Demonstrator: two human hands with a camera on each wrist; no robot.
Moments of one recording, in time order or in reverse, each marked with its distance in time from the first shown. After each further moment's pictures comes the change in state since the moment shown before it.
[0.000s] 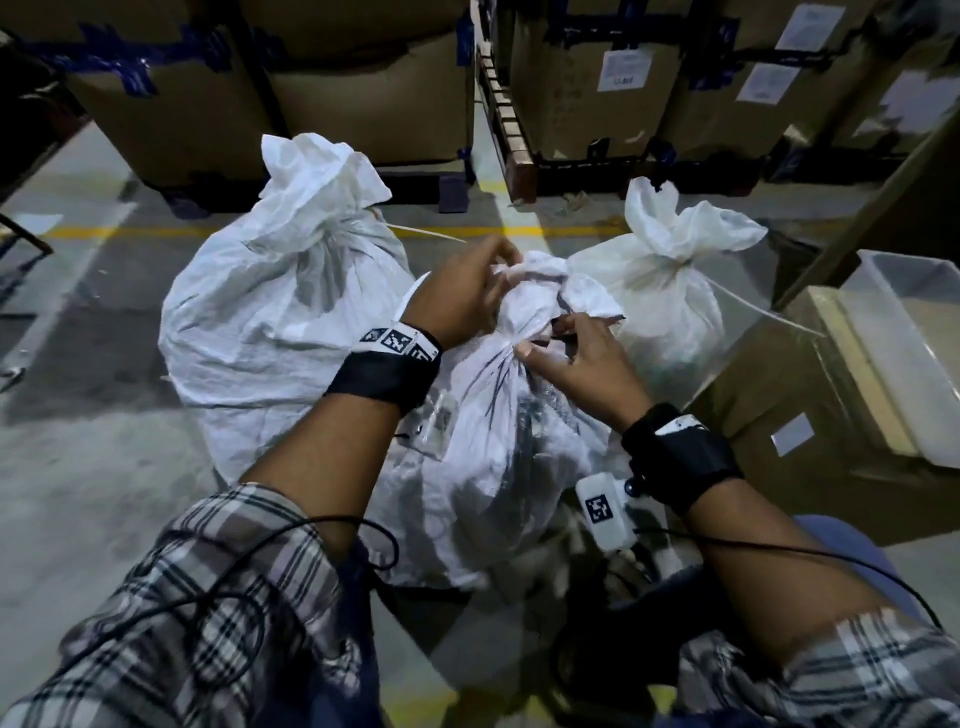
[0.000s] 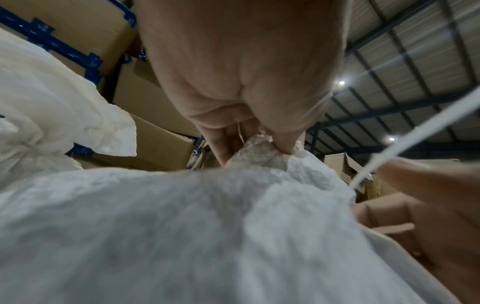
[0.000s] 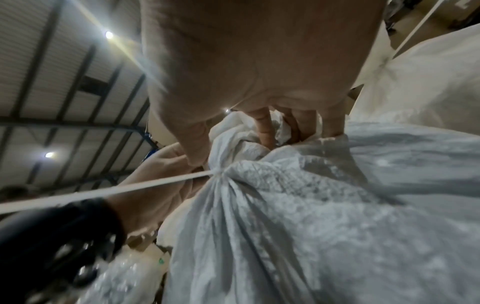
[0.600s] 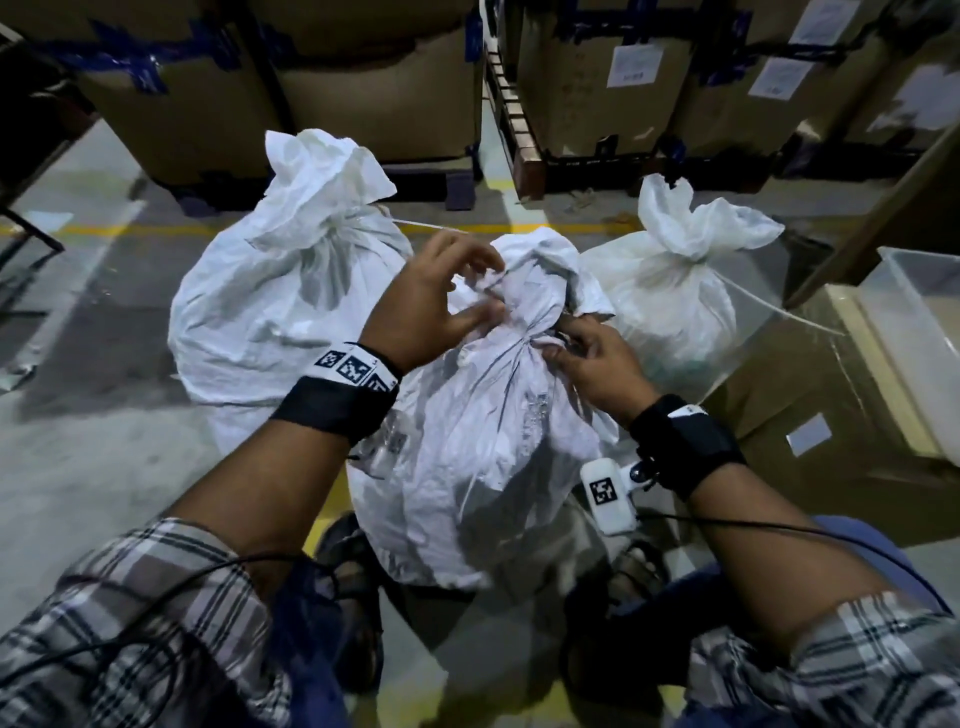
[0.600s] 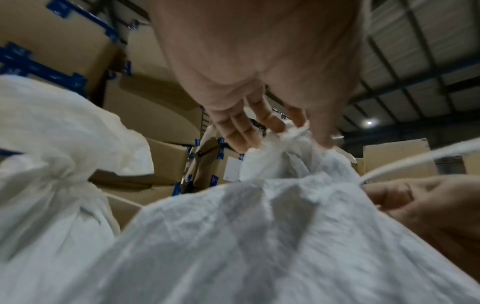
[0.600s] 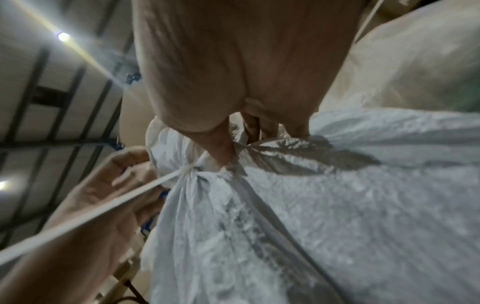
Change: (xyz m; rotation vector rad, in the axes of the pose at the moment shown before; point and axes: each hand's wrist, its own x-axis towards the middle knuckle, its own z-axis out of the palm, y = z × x) left_hand -0.036 -0.022 -0.033 -0.043 0.125 0.206; right_hand 0.014 0.005 0.011 0.253 -0.060 -0.124
